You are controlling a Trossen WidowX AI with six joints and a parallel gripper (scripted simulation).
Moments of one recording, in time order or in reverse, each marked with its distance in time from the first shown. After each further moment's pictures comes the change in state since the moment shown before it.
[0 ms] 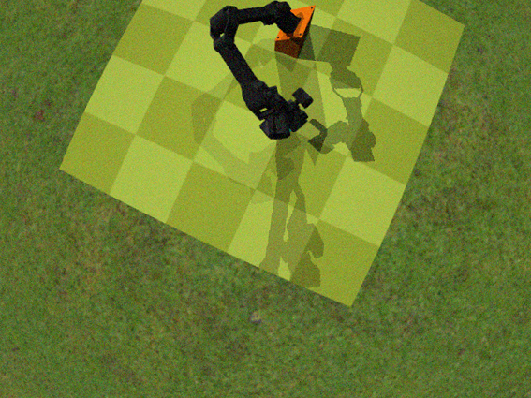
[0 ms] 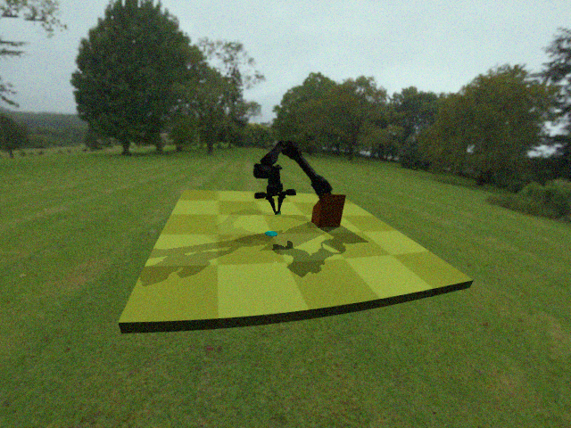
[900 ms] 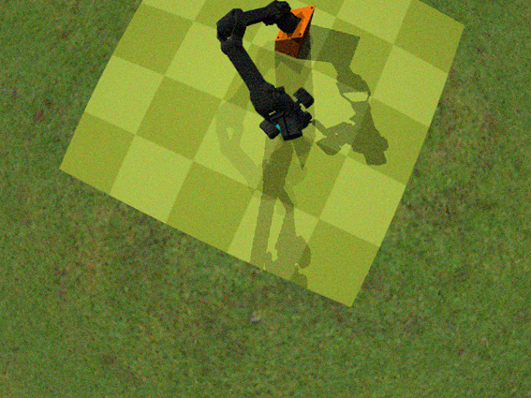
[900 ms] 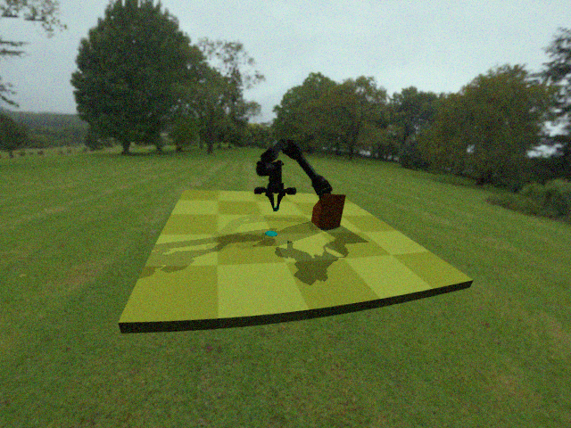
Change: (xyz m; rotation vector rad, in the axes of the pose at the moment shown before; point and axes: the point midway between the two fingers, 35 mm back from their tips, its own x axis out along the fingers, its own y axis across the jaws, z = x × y) arm -0.016 -0.002 0.000 -0.013 0.160 -0.114
